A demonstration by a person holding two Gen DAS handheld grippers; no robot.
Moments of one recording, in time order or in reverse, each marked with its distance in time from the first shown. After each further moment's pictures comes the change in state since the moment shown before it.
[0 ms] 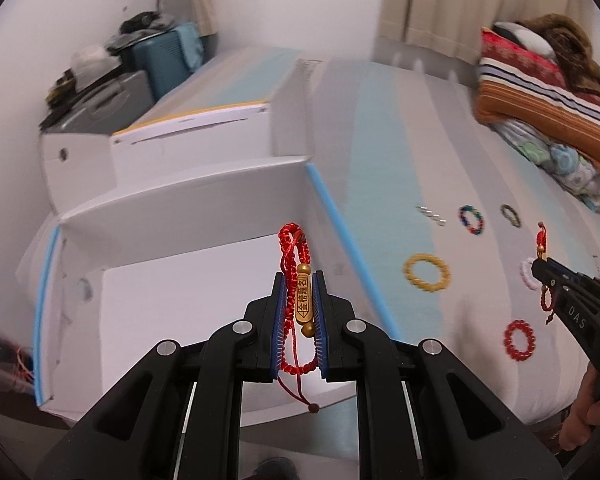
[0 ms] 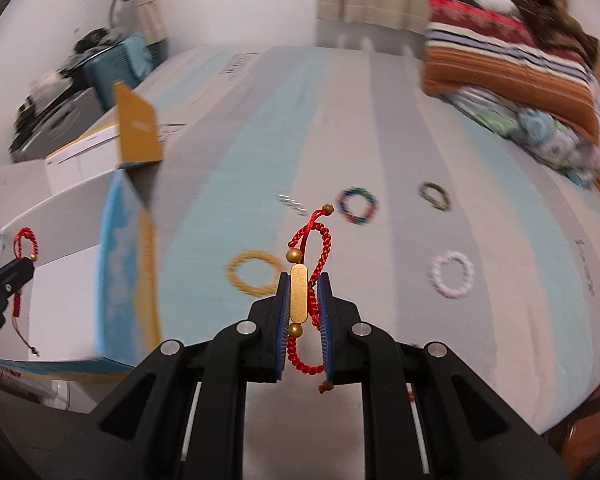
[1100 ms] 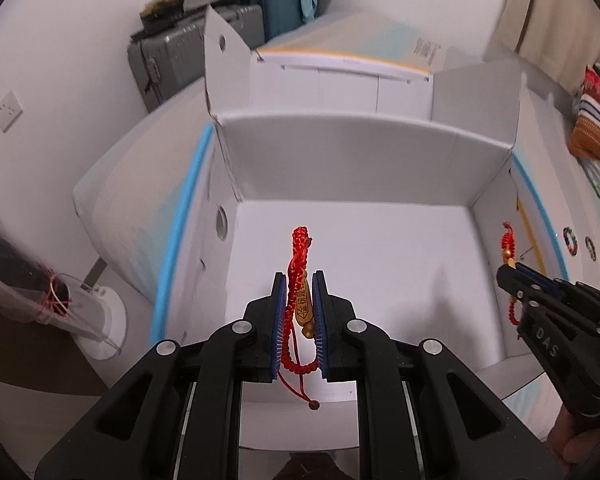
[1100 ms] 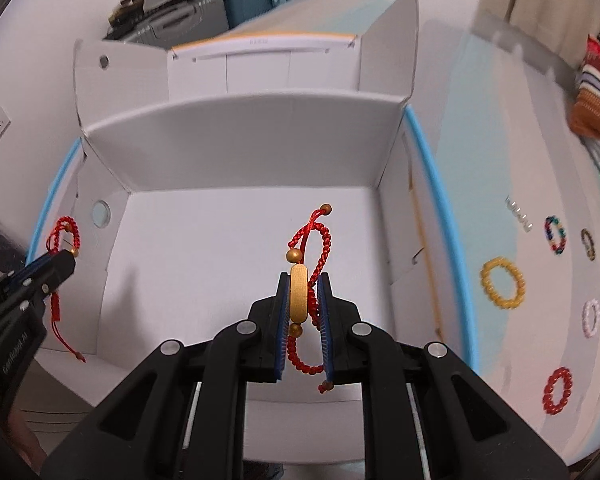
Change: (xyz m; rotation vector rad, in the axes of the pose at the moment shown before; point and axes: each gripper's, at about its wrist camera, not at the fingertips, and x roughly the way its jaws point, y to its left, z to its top) left arm 0.024 0.171 -0.039 -0.224 0.149 0.165; right arm 0.056 0.235 -0.013 -0.255 0.192 0.206
